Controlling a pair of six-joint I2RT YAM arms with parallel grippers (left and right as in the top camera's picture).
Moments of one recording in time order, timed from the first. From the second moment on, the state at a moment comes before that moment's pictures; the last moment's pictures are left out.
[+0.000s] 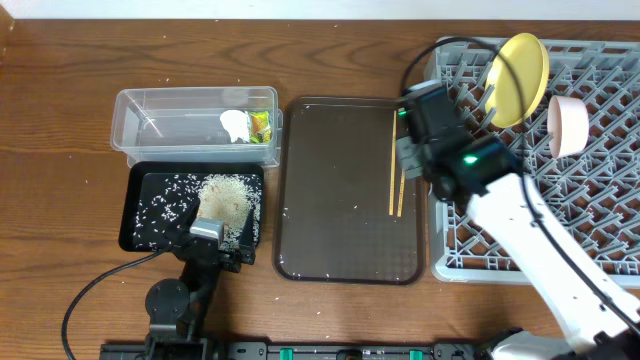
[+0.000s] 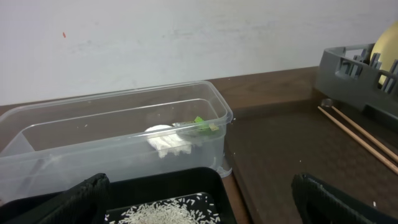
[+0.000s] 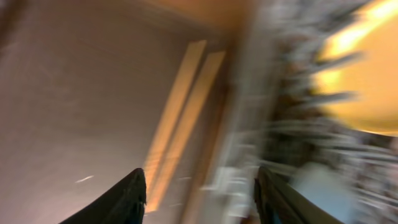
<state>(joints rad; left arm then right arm) -0.05 0.01 0.03 -0.11 0.18 0.04 0.53 1.51 1.30 -0.81 0.27 0.15</state>
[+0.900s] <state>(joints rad) -0.05 0.01 0.03 -0.11 0.18 0.04 0.56 1.99 1.30 -0.67 0.22 0.43</state>
